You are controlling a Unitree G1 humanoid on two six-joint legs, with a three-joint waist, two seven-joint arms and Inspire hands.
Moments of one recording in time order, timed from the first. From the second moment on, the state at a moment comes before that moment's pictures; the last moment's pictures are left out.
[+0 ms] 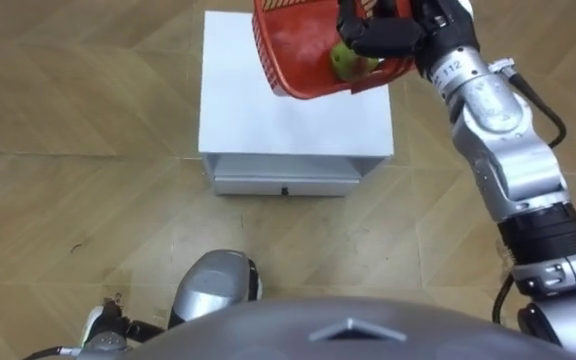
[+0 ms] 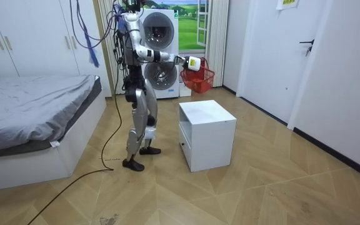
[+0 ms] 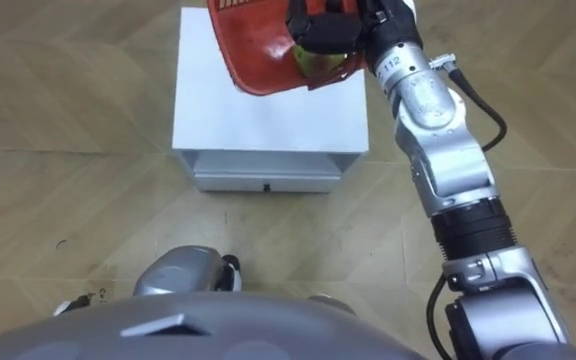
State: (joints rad) left arm 0.22 0.24 0.00 1.11 0.16 0.13 0.18; right arm -0.17 -0.34 0.22 0.18 0.22 0.12 0.04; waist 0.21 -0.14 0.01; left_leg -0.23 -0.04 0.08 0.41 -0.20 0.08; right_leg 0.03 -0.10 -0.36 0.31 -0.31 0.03
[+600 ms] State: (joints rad) left arm 0.22 0.25 0.03 1.11 0.17 0.12 0.14; right arm -0.21 -0.30 0.24 0.38 0.24 0.12 0.02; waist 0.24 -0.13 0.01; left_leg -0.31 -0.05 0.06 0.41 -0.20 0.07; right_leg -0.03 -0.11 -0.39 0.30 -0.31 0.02
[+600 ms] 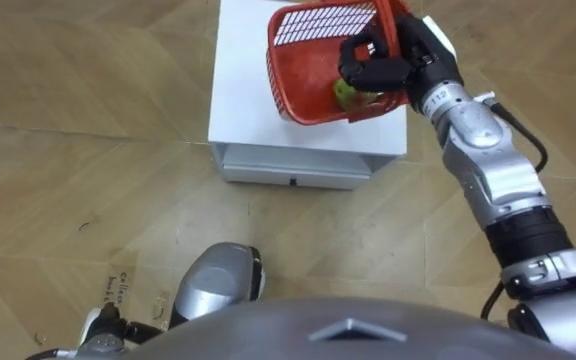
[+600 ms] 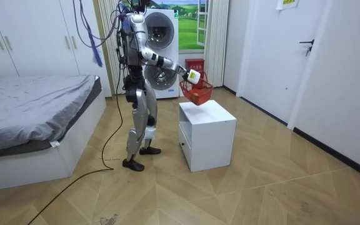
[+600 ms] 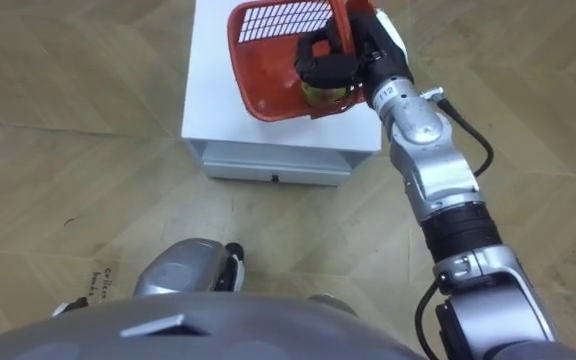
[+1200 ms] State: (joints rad) left arm 0.21 0.27 0.00 1.08 0.17 0.12 0.09; right arm -0.35 -0.32 0.24 0.61 0.27 0.12 -0.01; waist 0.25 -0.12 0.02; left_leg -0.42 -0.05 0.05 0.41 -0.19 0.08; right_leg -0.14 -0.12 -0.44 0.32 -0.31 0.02
